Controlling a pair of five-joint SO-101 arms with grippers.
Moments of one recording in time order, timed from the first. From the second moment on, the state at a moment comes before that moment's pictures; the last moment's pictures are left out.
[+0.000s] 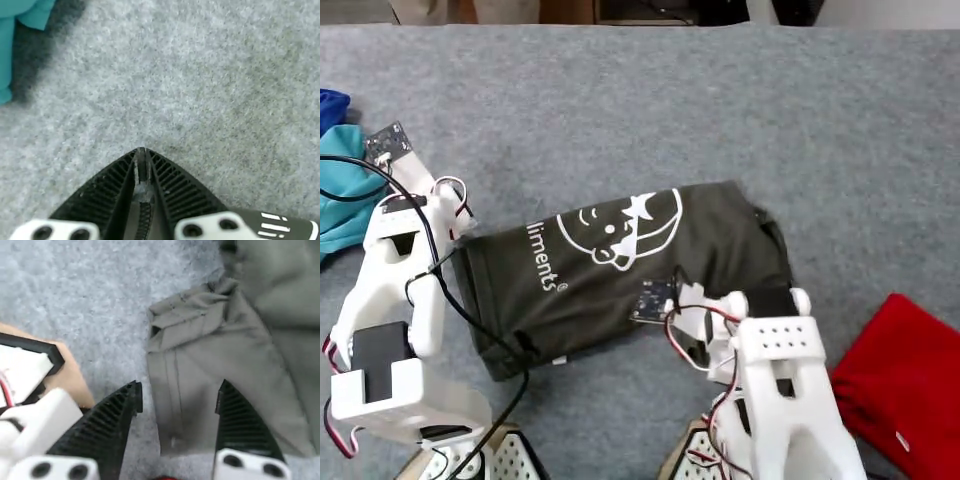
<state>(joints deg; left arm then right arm) -17.1 1.3 33.9 34.6 9.3 -6.9 -45.5 70.5 76.9 59.6</state>
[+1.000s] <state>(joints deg) -17.1 1.3 33.9 34.6 9.3 -7.7 -29.7 70.9 61.1 60.5</state>
